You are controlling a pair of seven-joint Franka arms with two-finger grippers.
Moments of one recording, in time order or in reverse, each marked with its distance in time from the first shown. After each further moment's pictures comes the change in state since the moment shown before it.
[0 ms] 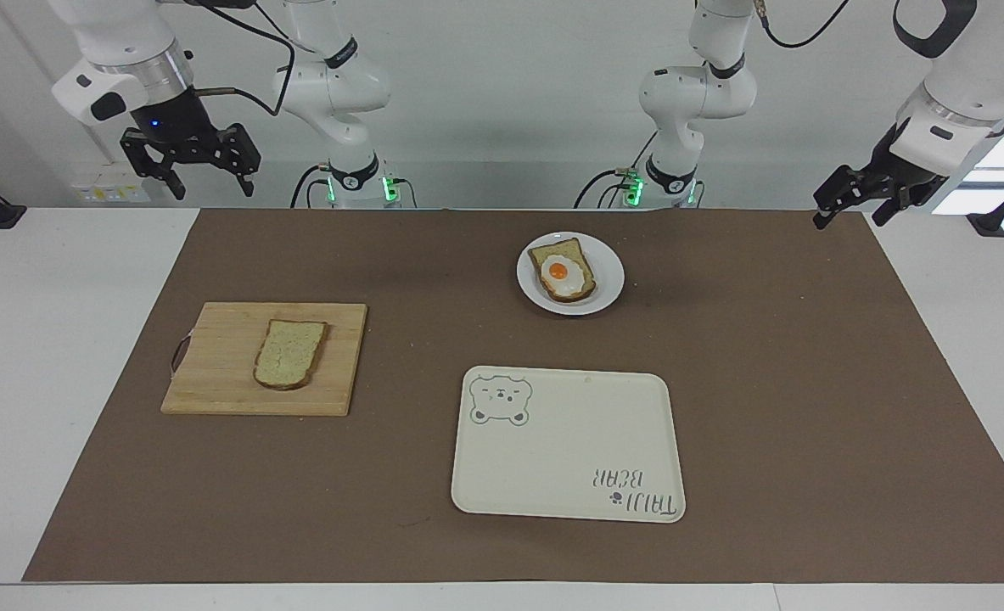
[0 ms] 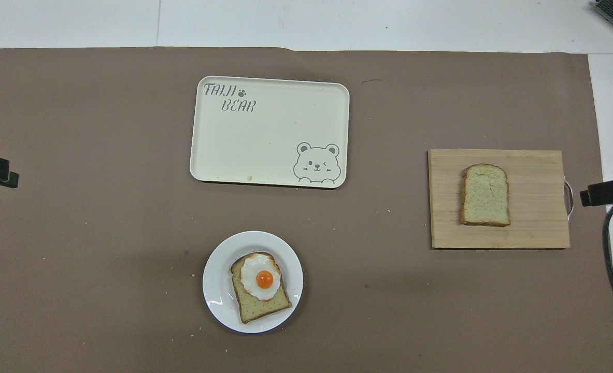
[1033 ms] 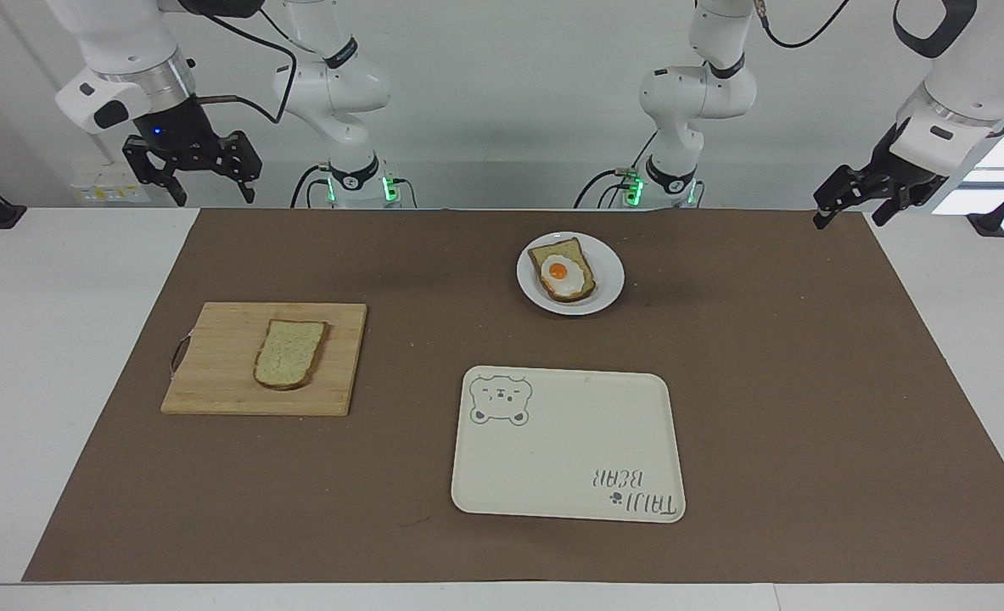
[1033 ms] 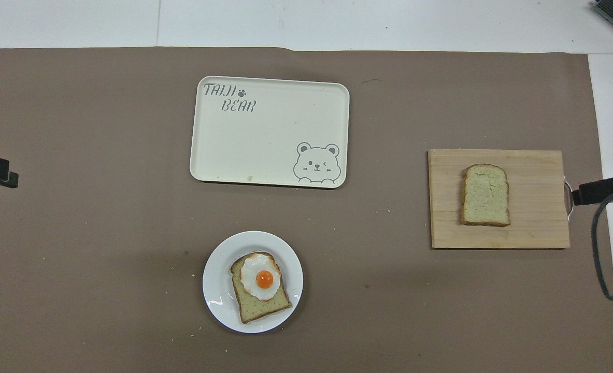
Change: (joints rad) left arm 0.000 0.000 0.000 0.000 0.000 0.000 0.000; right arm 0.000 0.000 0.000 -0.054 0.000 0.045 0.000
